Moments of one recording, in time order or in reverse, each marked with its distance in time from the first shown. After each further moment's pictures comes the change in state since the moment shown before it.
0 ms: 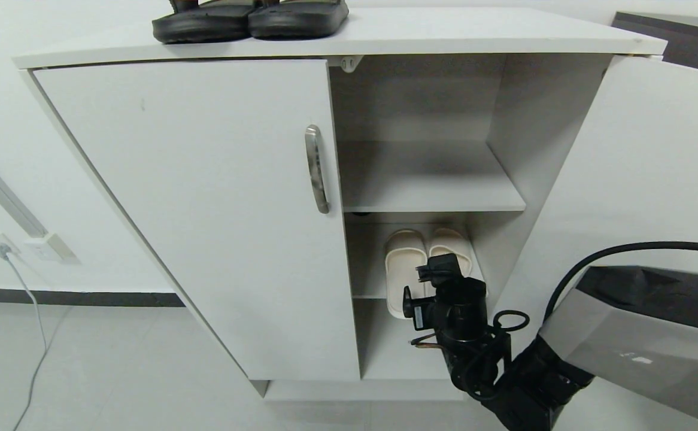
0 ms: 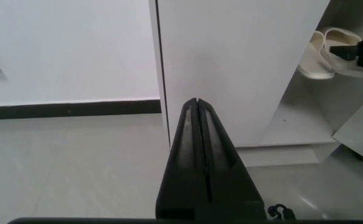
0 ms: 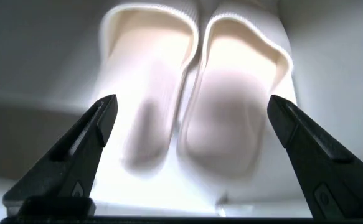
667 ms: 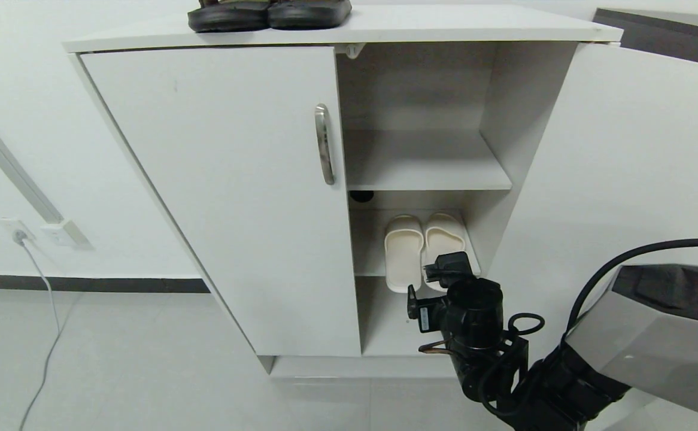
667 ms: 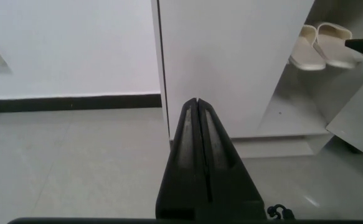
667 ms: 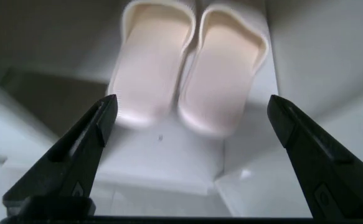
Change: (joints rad) left arm 0.000 0.000 0.000 0.000 -0.002 -0.003; right arm 0.030 -0.072 0.070 -0.026 -0.027 -0.001
